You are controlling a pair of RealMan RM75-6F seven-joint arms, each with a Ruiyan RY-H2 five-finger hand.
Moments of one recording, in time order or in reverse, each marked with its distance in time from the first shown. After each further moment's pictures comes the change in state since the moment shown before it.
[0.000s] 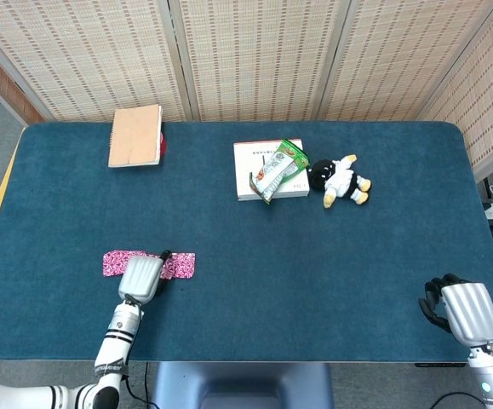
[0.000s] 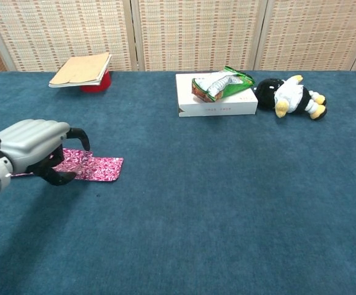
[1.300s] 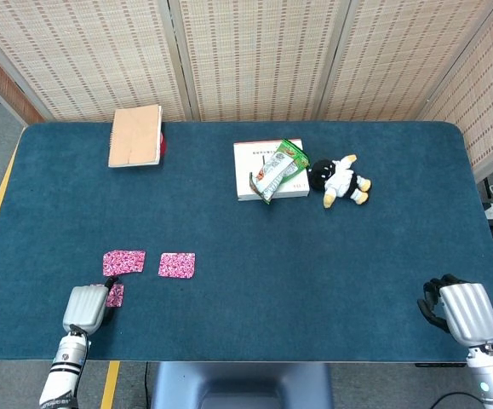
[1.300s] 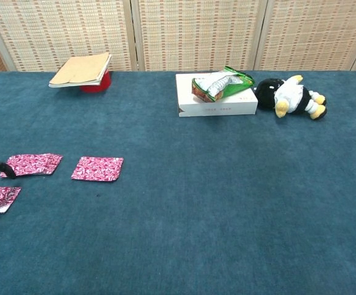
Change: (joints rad) left arm 0.235 0.166 0.109 -0.019 0.074 0.002 -0.076; right arm 0.002 -0.003 -0.002 -0.002 0.003 -0.007 -0.007
